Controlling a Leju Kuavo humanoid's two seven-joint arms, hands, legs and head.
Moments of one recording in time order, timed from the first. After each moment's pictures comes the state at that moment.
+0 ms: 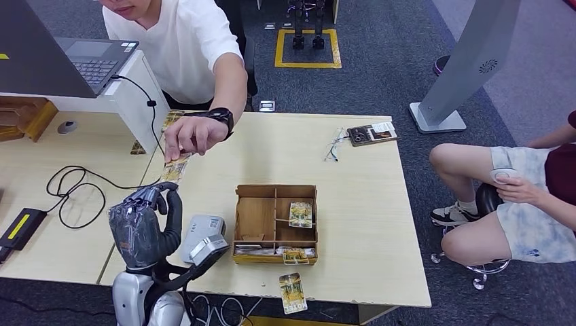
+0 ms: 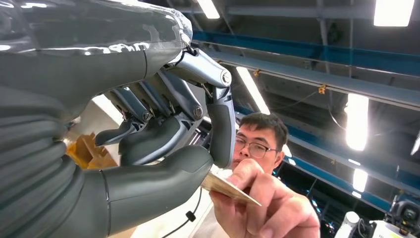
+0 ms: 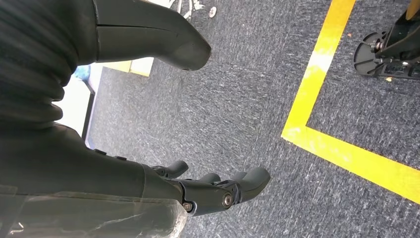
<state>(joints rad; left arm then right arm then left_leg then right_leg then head) 0.02 -0.27 0.03 -1.70 -1.32 0.67 -0.34 -0.06 0.14 -1.20 -0.24 1.57 -0.01 0.12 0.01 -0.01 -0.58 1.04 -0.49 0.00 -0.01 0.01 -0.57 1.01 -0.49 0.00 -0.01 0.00</state>
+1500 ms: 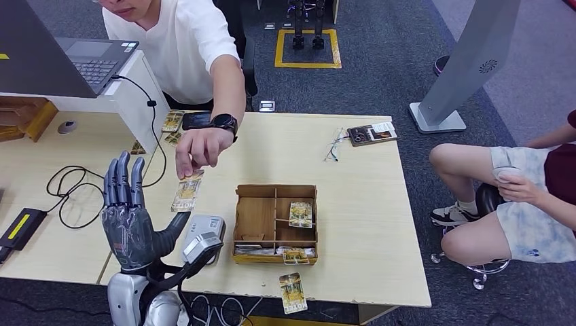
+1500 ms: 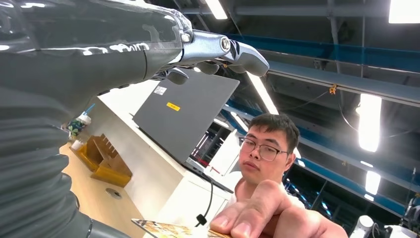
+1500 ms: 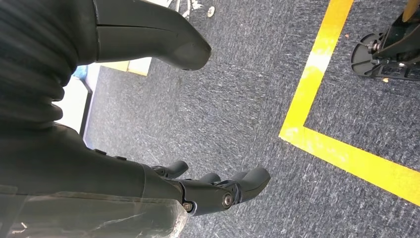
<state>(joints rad) 0.02 -0.27 0.06 -1.70 -1.31 0.67 -0.34 -0.06 0.14 -1.20 -0.24 1.57 -0.02 0.11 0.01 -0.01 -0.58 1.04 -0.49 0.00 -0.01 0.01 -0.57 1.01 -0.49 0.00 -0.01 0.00</state>
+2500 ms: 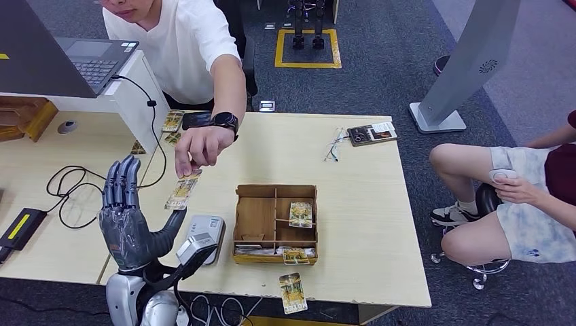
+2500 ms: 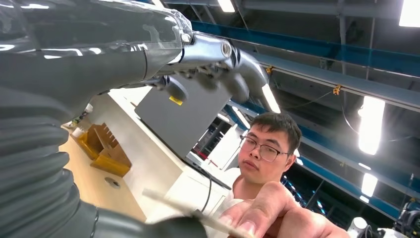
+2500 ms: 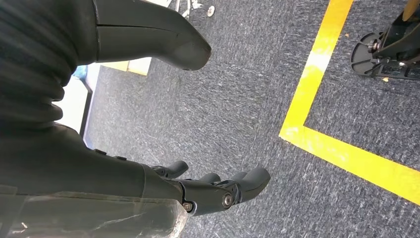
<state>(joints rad) 0.02 -0.27 0.07 -1.70 -1.22 0.67 -0.38 -0.06 0.14 -1.20 -0.24 1.57 -0.02 0.11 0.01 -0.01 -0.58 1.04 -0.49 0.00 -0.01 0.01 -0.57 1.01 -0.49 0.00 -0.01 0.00</state>
